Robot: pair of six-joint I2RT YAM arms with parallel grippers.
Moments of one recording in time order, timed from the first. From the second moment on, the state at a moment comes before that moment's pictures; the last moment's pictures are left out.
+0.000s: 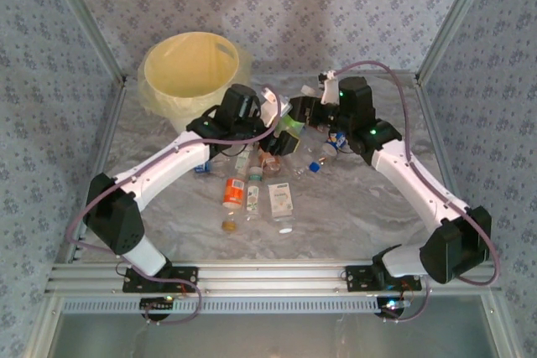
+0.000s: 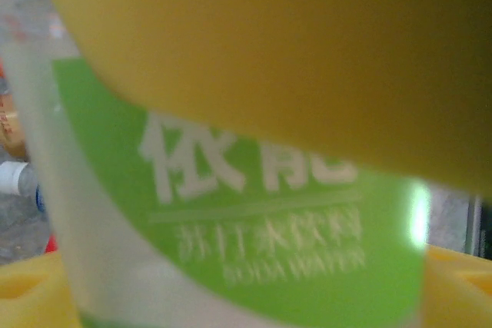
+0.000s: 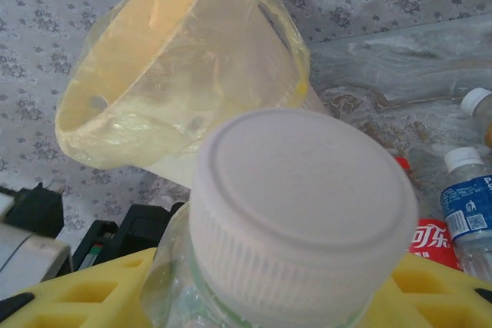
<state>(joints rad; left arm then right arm) -0.70 1.60 1.39 -0.36 0.45 0.01 0.44 1.36 1.23 -0.24 -0.38 0.53</state>
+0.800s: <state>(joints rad) -0.69 1.60 1.37 -0.28 0.44 -0.02 0.41 1.34 1.15 -0.10 -0.41 0.63</state>
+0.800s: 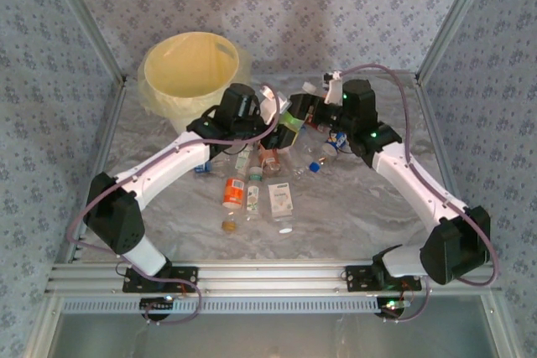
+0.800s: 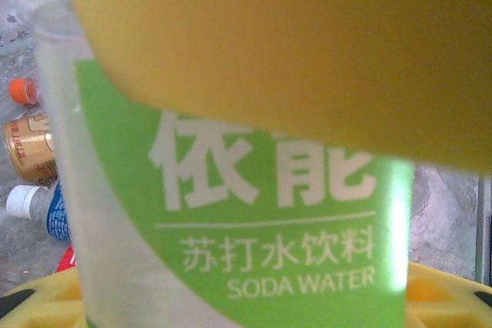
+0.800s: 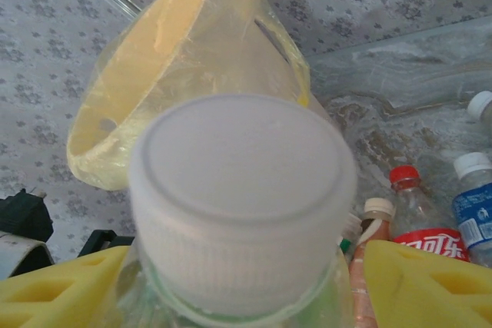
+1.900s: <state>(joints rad) -0.59 1.39 1.48 -0.33 -0.09 -0.13 0.31 1.10 0.92 -0.14 -0.07 0.66</state>
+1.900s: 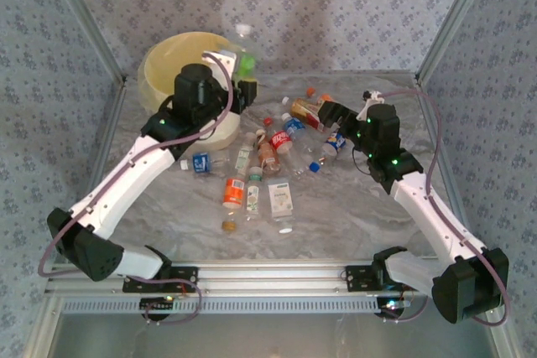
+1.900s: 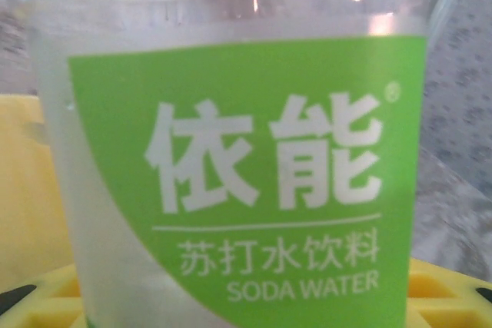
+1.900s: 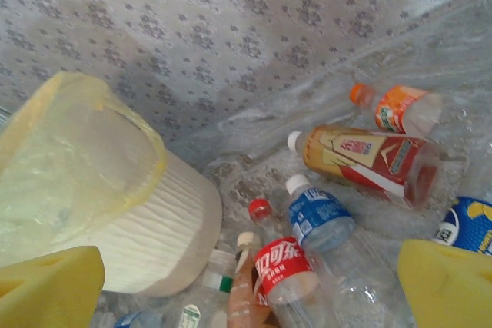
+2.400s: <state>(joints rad) -0.32 1.53 1.69 -0.48 -0.14 -0.12 0.31 1.10 0.96 -0.27 -0.04 0.61</state>
